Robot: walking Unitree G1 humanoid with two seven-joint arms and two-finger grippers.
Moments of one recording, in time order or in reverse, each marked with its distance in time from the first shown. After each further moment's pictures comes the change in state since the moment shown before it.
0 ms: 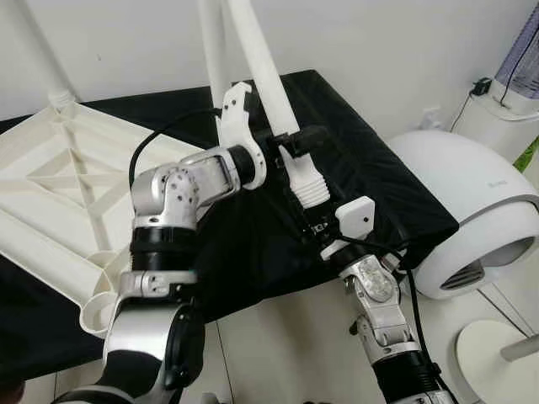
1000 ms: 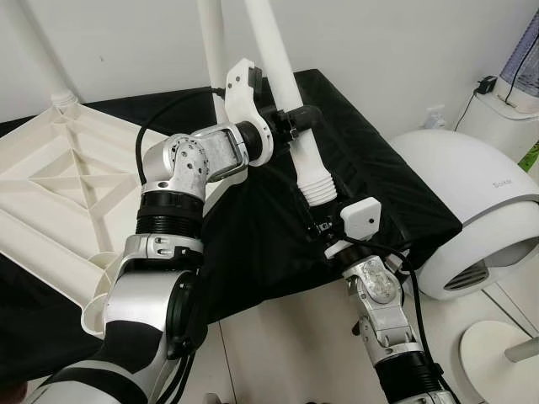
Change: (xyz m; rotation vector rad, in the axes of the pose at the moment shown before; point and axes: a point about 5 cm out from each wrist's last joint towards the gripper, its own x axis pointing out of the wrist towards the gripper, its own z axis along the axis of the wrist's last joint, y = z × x) left arm 0.018 0.002 0.019 -0.043 -0.016 0.028; right arm -0.002 -0.004 0.001 -0.035 -0.024 -0.026
